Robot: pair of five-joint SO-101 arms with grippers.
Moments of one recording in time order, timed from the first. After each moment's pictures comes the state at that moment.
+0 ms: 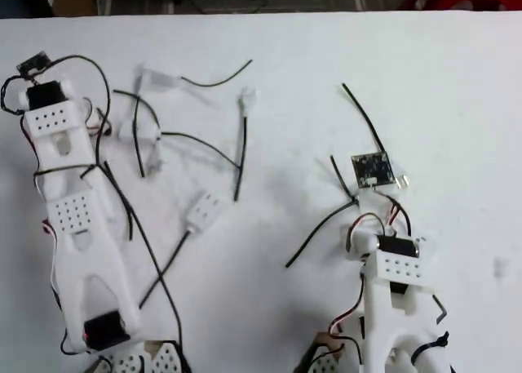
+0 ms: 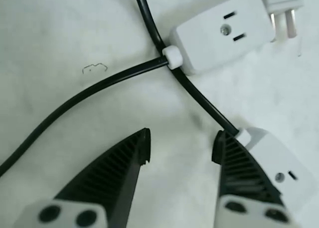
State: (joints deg) left arm -26.3 79.9 -92.8 101.6 18.7; right arm 7.6 -42.8 75.7 39.6 19.8
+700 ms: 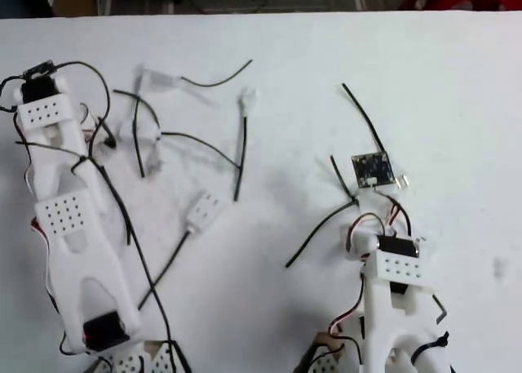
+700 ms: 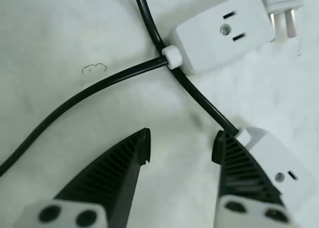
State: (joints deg) left arm -26.5 69.5 -73.1 101.6 13.8; right arm 7.7 -42.8 75.7 39.6 19.8
